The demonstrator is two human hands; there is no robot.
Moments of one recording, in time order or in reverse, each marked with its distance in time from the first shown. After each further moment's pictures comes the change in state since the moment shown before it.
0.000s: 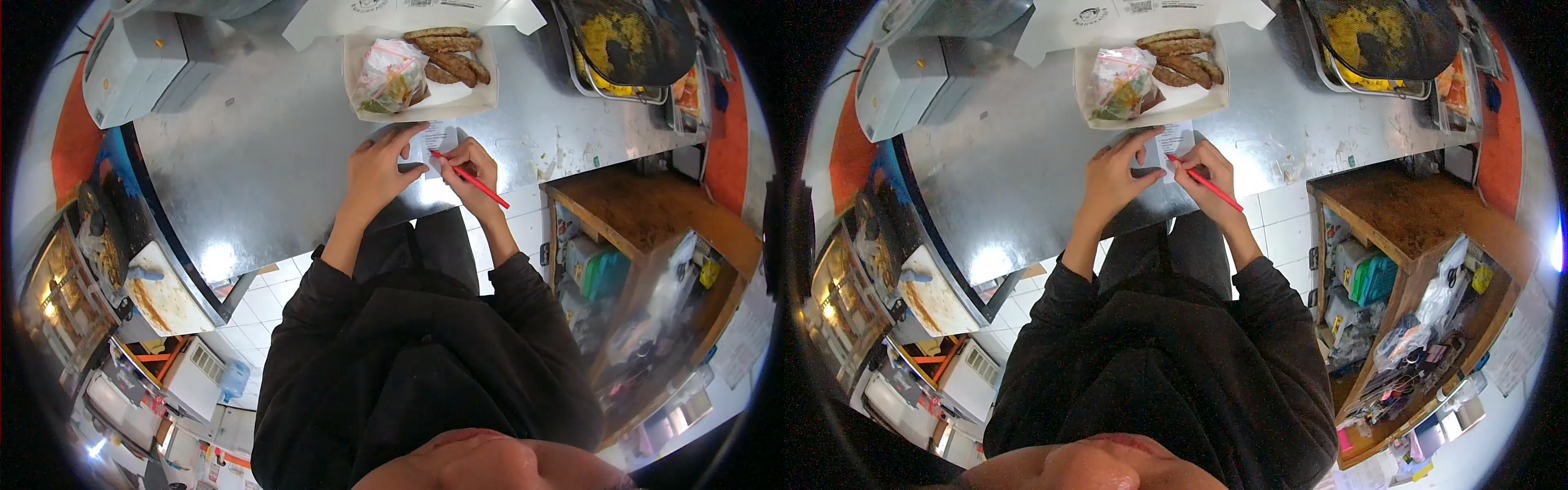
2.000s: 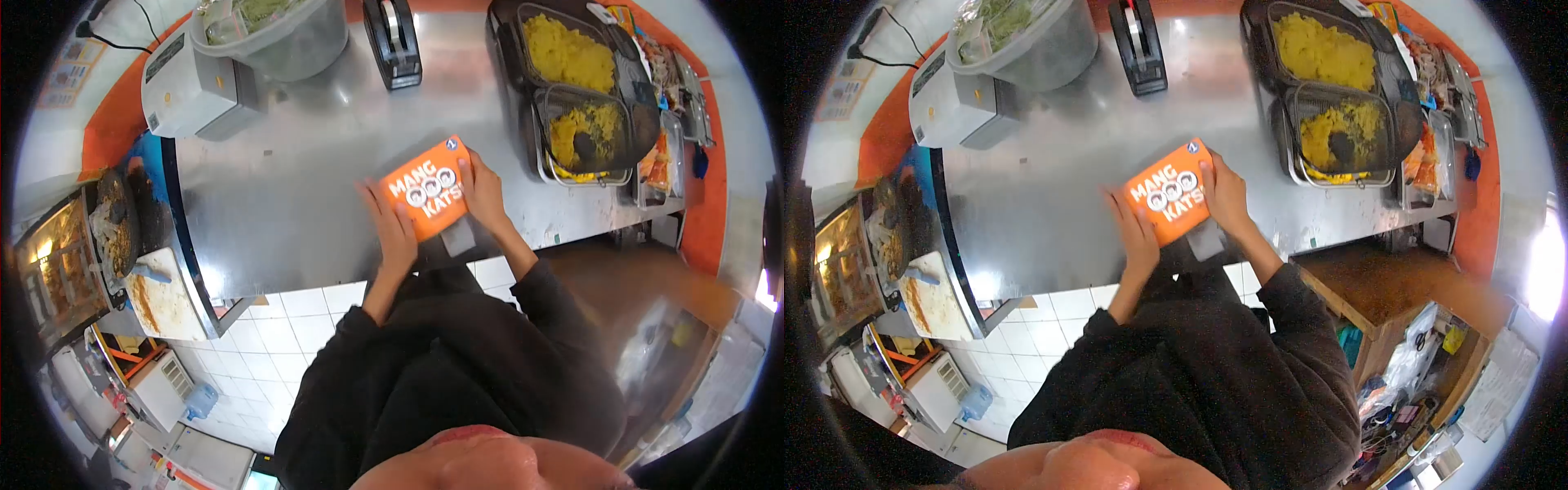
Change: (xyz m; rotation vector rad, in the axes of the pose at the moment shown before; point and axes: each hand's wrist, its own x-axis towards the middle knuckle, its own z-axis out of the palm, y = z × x) left_hand 0.019 0.052 0.034 -0.329 0.649 -0.298; right_hand 0.128 -0.060 -0.047 -0.642 -0.199 0.016
